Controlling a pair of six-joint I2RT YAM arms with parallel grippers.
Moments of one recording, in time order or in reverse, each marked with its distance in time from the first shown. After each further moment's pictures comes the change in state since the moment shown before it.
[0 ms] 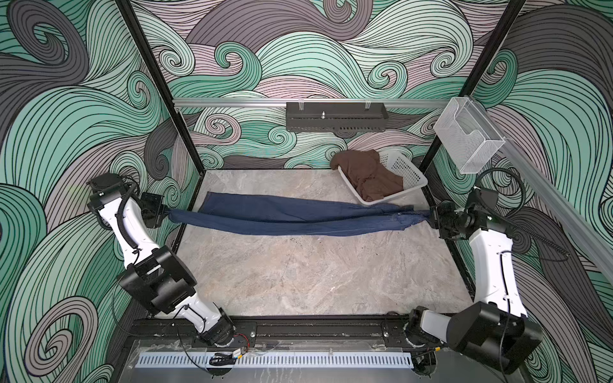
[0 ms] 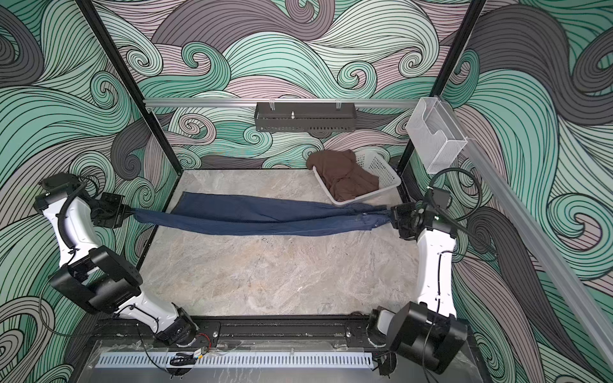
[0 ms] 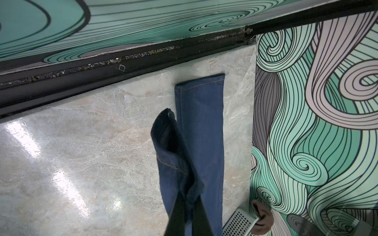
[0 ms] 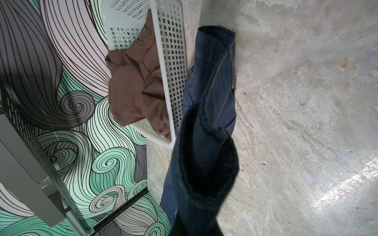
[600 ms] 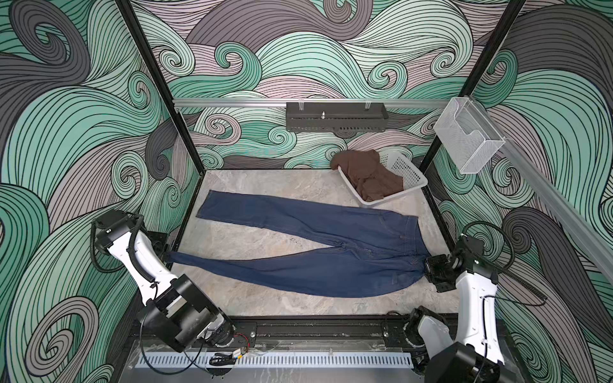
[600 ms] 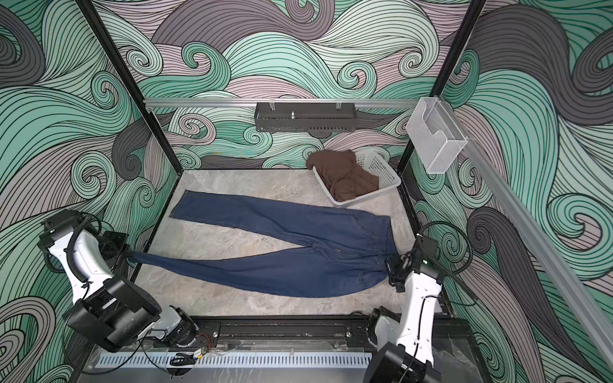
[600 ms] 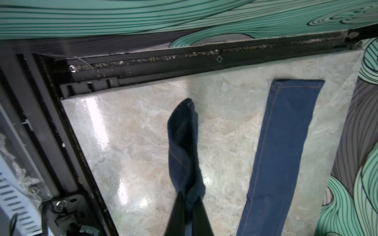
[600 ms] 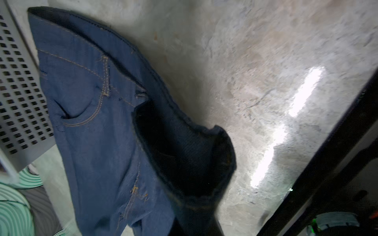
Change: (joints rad) left arm 0.116 -0.309 -0.408 -0.037 -0.272 0.090; right arm -0.109 -0.318 -0.444 -0.189 0.265 -0.177
